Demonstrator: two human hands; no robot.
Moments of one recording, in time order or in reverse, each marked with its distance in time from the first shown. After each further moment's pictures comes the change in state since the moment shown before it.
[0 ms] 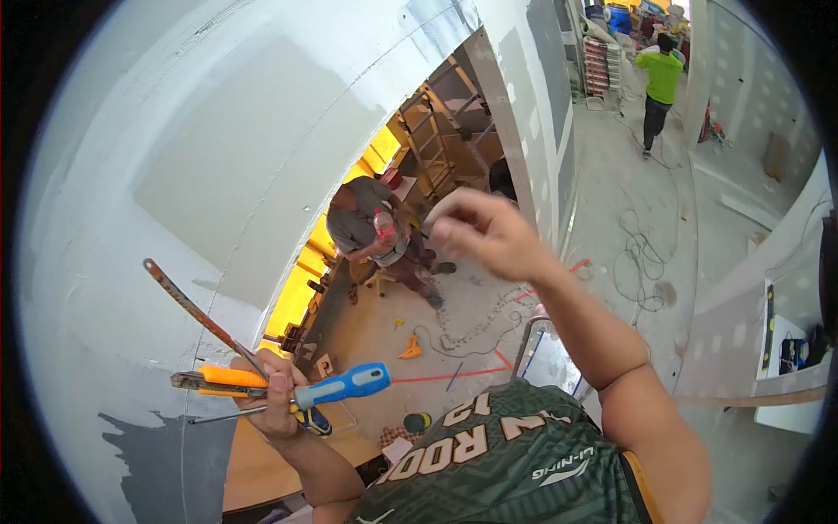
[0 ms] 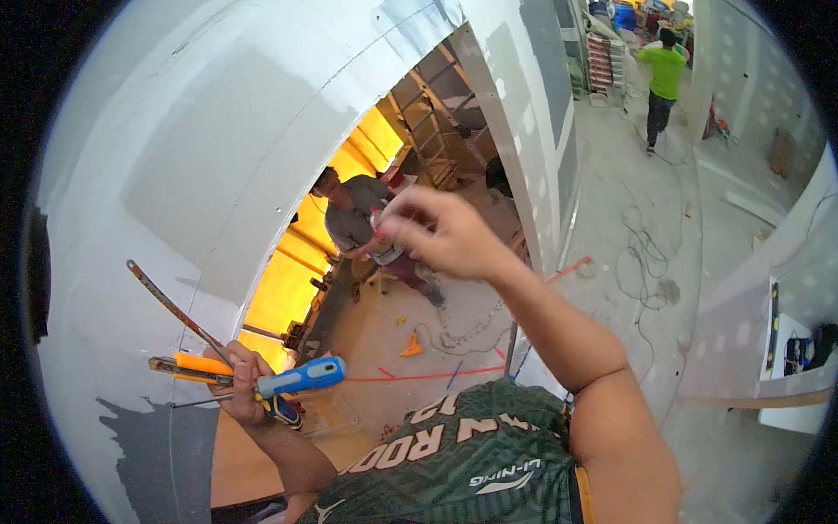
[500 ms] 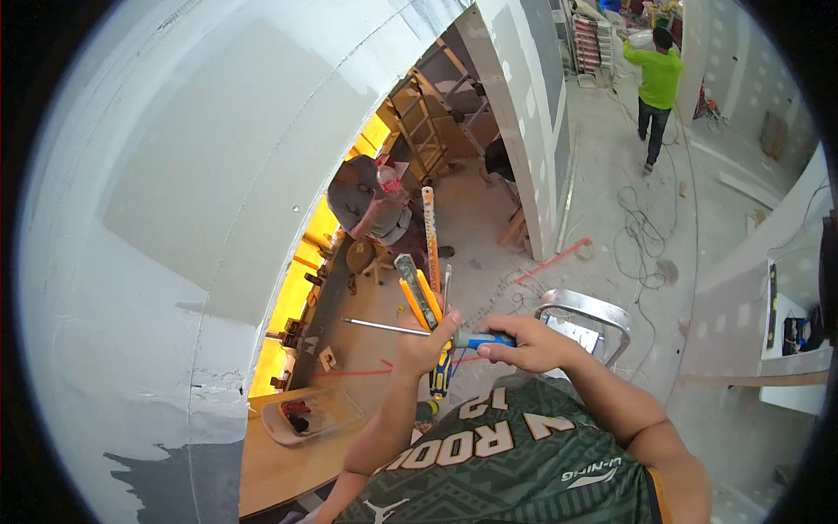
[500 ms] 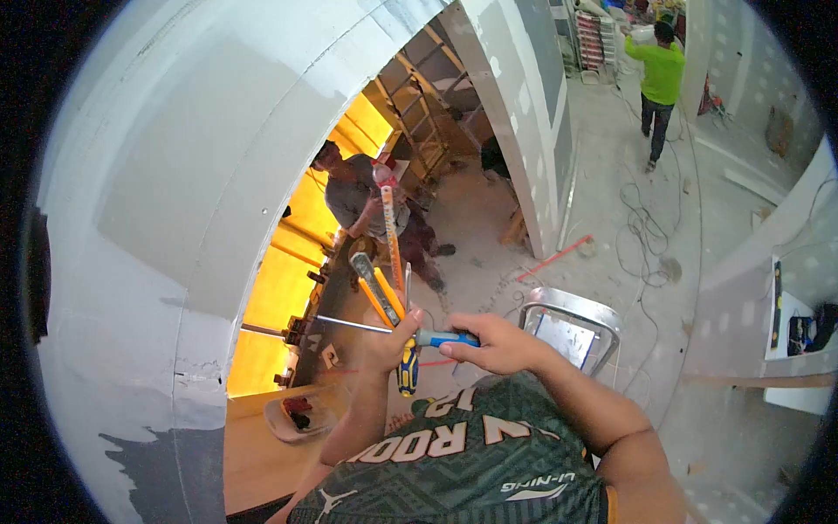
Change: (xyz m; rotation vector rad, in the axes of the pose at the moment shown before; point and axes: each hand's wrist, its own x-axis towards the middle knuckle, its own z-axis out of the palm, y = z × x) left_hand -0.028 -0.152 0.109 -0.041 -0.344 -0.692; right_hand -0.128 0.046 0.035 0.008 -0.286 0.539
